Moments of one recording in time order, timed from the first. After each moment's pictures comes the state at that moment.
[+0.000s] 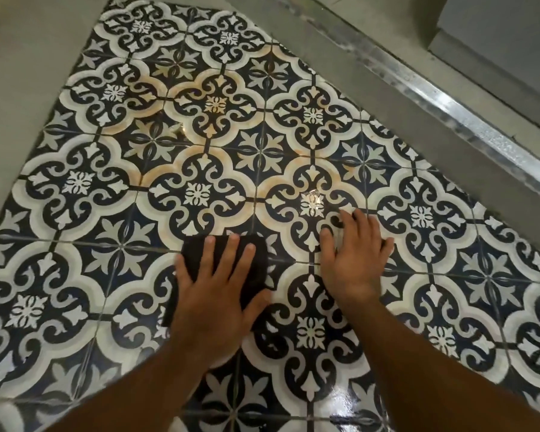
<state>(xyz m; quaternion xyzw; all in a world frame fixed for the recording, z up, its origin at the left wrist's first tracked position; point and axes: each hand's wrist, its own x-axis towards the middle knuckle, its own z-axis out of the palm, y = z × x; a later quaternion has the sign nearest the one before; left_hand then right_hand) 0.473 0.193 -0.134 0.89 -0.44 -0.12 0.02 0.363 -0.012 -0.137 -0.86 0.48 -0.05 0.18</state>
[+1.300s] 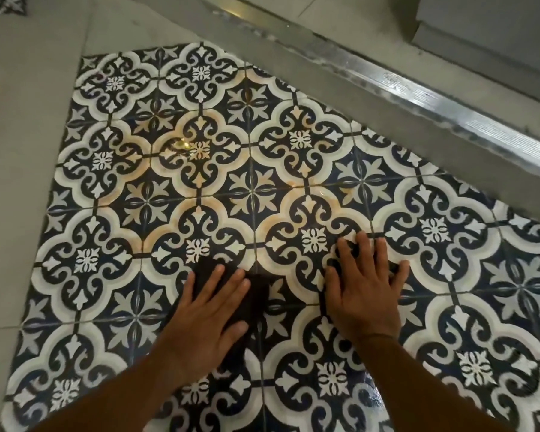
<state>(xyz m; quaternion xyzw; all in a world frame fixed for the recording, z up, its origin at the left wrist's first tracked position) 0.564 0.186 -0.107 0.77 -0.60 -0.20 -0.09 0.365 -0.013 -0.137 -0.86 0.47 0.01 0.17</state>
